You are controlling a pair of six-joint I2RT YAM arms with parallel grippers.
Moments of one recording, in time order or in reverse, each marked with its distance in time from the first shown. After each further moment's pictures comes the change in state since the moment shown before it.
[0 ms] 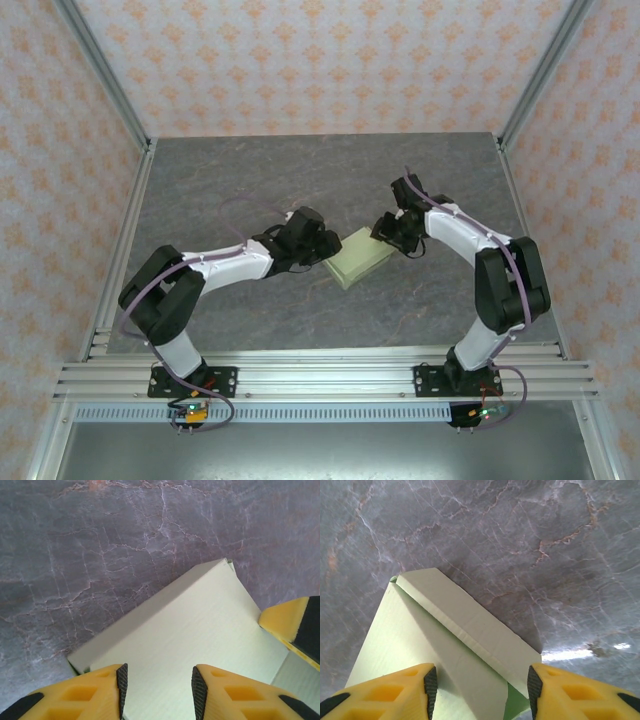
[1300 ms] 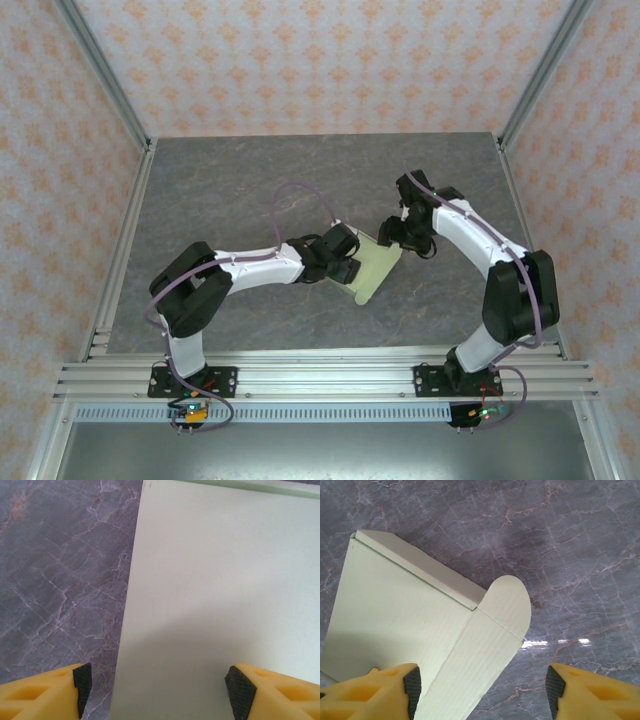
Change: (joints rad) left arm -0.167 0.147 0.169 -0.232 -0.258 0.637; right arm 0.001 -0.068 0.084 -0.253 0.058 -0.214
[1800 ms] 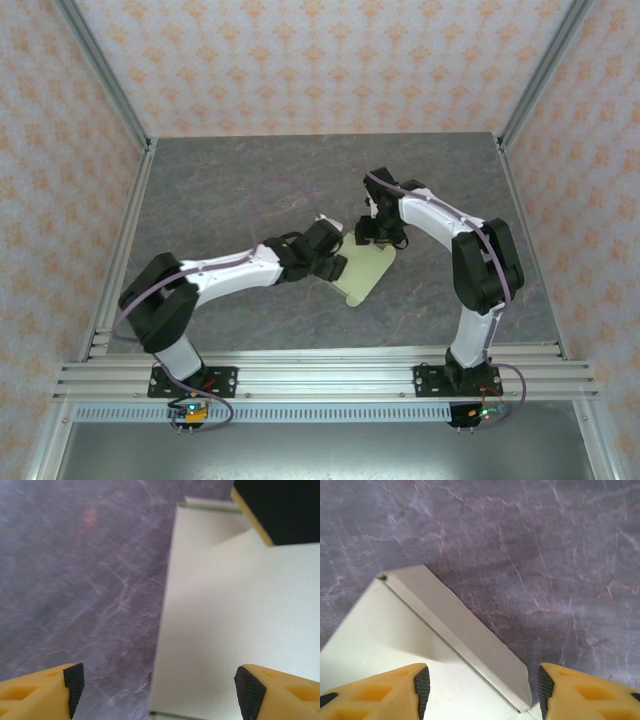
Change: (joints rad) left arm 0.048 -0.213 -0.101 -0.050 -0.035 0.046; right arm 0.111 0.257 0.167 0.074 0.032 -0.156
